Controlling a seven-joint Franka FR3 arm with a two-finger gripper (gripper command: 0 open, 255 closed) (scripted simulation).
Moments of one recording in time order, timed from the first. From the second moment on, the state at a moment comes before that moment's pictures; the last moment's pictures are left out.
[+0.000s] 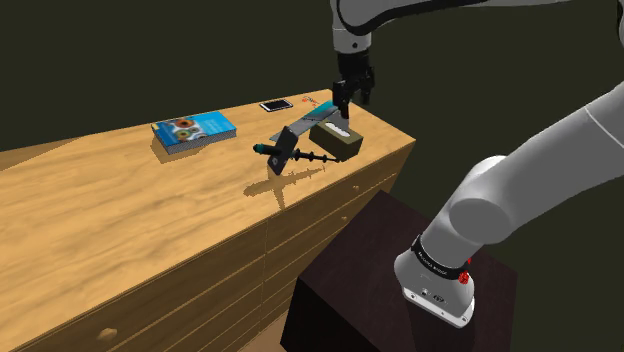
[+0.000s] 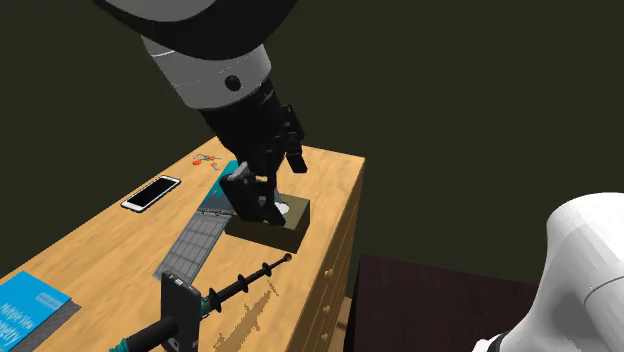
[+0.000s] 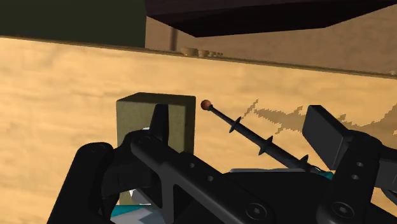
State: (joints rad) arm -0.06 -0.34 0.00 -2.26 -0.20 1.66 0.08
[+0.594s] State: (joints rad) arm -0.12 0.03 -0.02 -2.04 -0.37 1.70 0.26
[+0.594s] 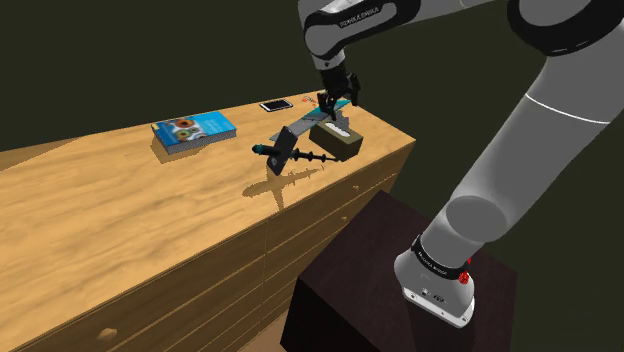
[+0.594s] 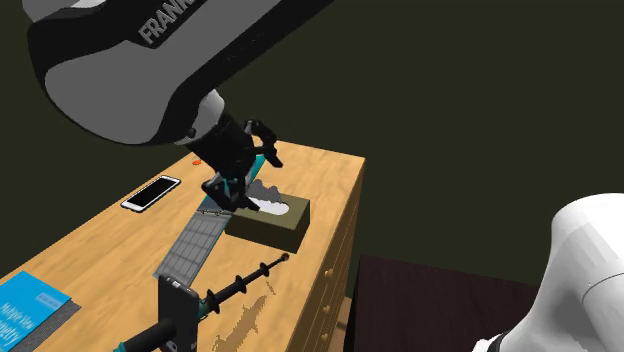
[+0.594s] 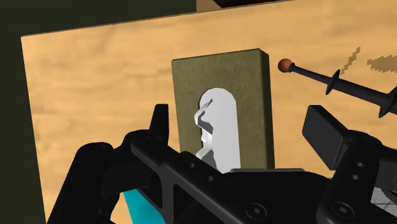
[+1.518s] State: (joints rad) arm -0.15 0.16 -0.05 -2.03 -0.45 1.78 0.33
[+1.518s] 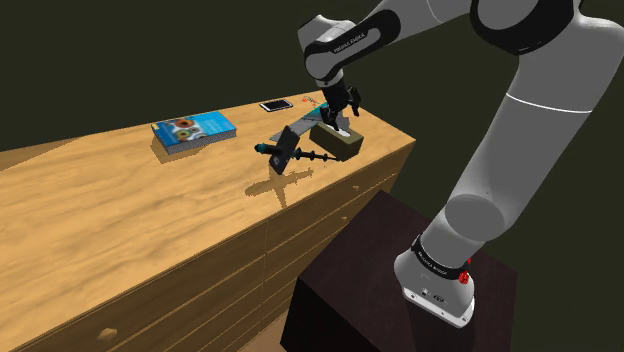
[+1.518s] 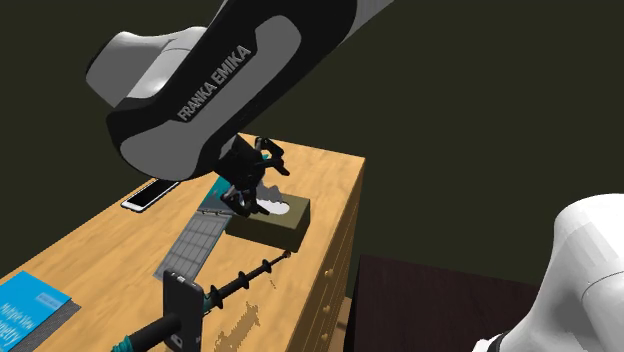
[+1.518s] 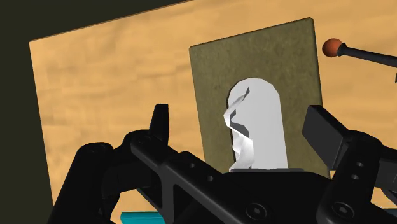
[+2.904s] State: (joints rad) arm -0.15 0.12 -0.05 -2.00 -0.44 1.71 0.30
